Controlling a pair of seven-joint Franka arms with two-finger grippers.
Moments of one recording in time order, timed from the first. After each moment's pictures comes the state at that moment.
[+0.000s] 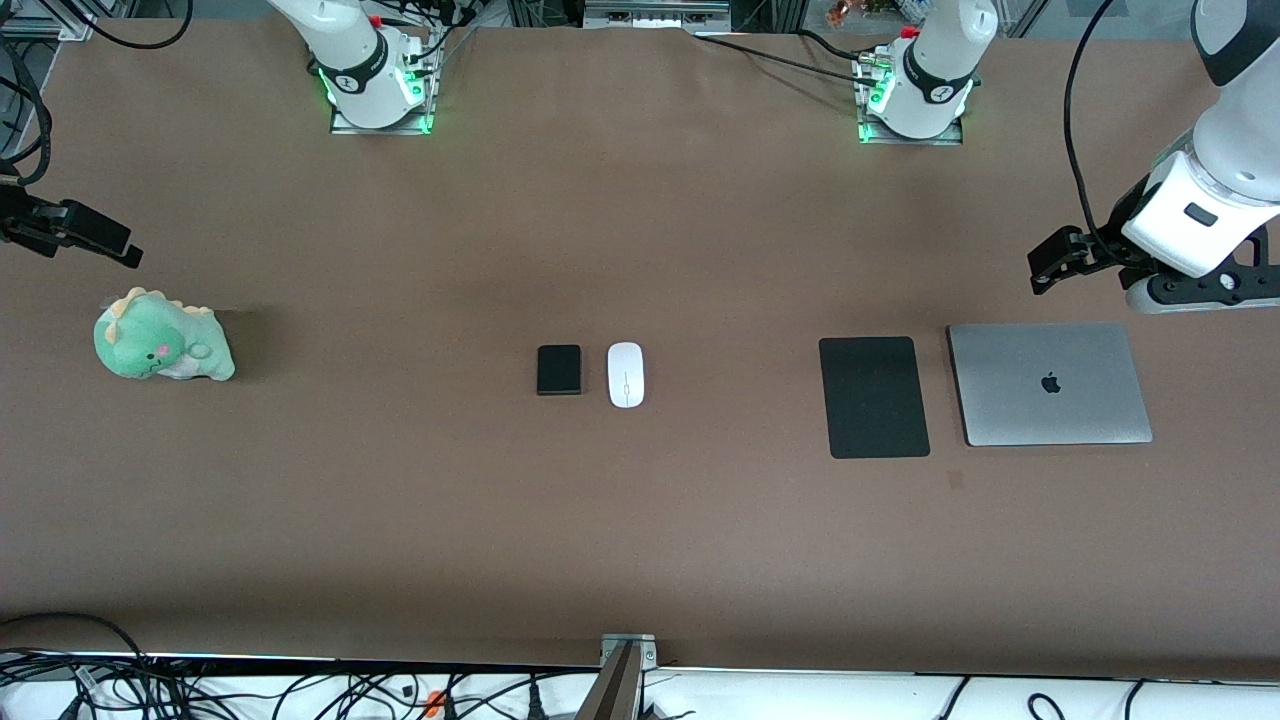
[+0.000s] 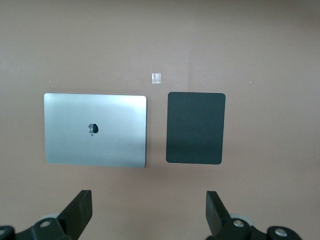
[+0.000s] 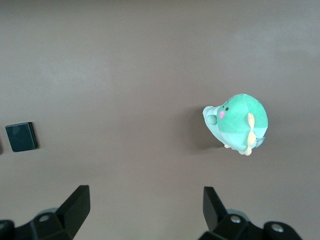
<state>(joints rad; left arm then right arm) -0.07 0.05 -0.04 -1.60 0.05 1.65 -0.19 -0.02 0.04 -0.06 -1.57 0.02 1.59 0.05</state>
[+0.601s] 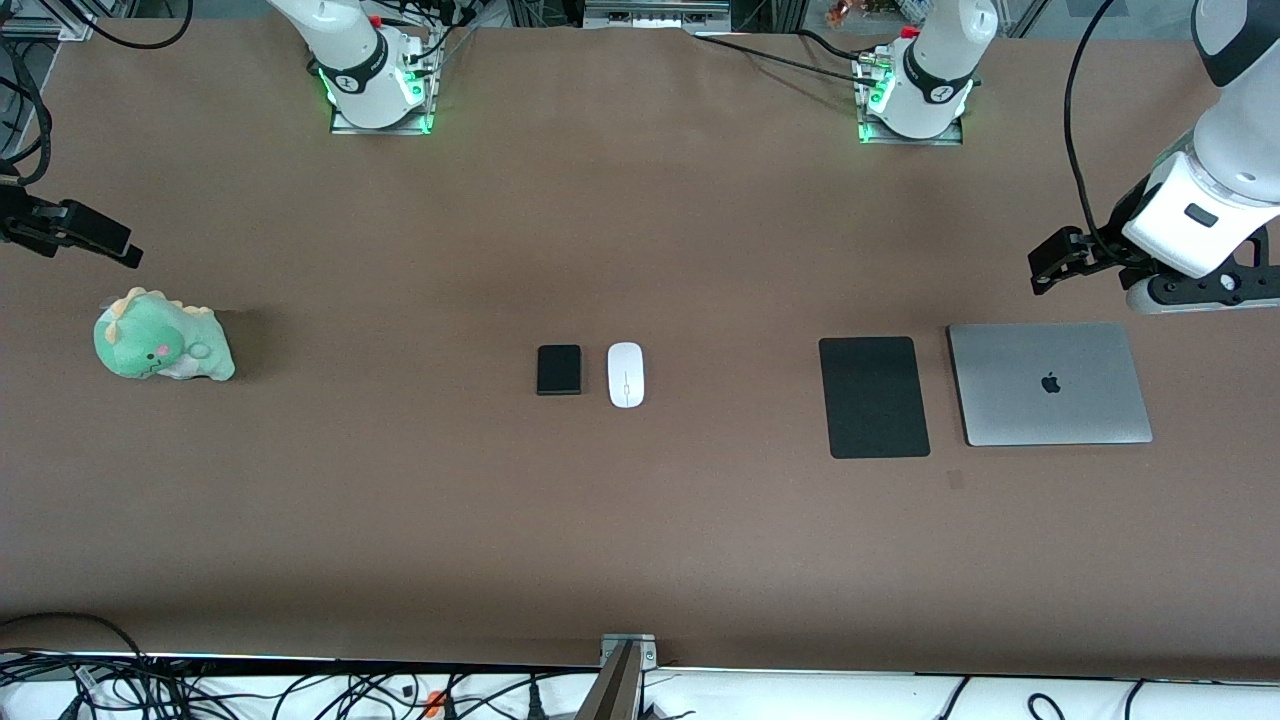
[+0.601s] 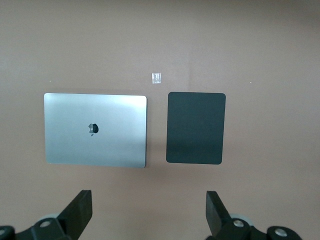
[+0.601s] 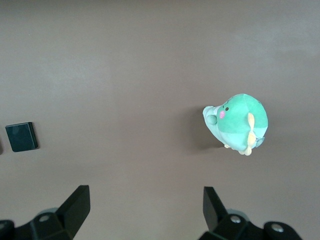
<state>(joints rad) -0.06 0.05 -0.04 -1.60 0.05 1.65 -0.19 -0.02 0.04 -0.06 -1.57 0.02 1.59 0.05</state>
